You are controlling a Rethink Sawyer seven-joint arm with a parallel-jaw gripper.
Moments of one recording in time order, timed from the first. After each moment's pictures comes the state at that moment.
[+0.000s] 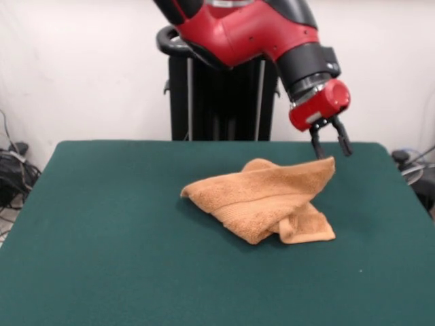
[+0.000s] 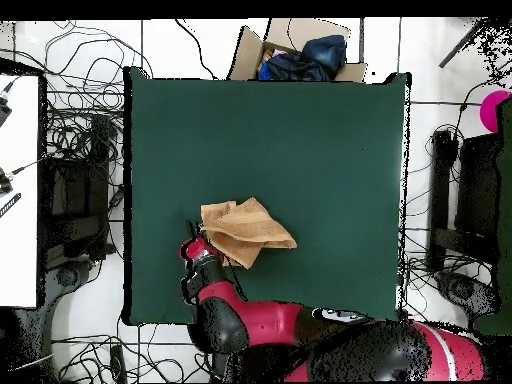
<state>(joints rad) -0.62 -0.43 0.50 2.39 -0.26 -0.89 2.36</state>
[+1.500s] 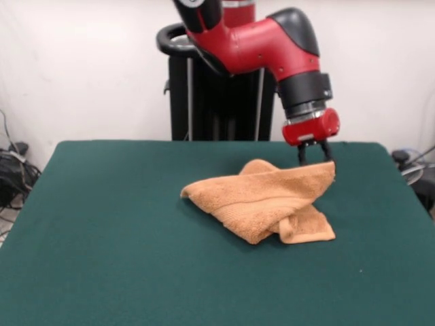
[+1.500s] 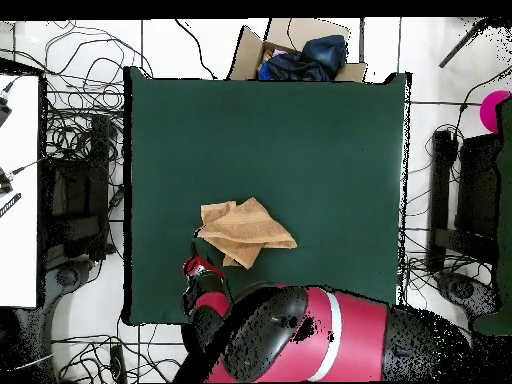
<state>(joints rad) -0.40 -0.32 0.24 2.31 -0.26 -0.89 2.36</state>
